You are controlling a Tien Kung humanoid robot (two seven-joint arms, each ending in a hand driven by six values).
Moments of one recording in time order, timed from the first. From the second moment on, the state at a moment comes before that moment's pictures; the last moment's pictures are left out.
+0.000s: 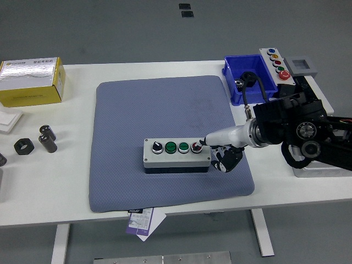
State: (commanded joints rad) left arm -0.12 0.32 -0.30 -0.21 0.09 0.10 0.20; right arm 1.10 -0.63 0.25 1.73 -1.12 0.51 -0.65
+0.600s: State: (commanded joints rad) left arm -0.12 0.32 -0.29 -0.21 0.08 0.10 0.20; right arm 1.10 -0.62 0.27 1.68 -1.12 0.52 -0.65
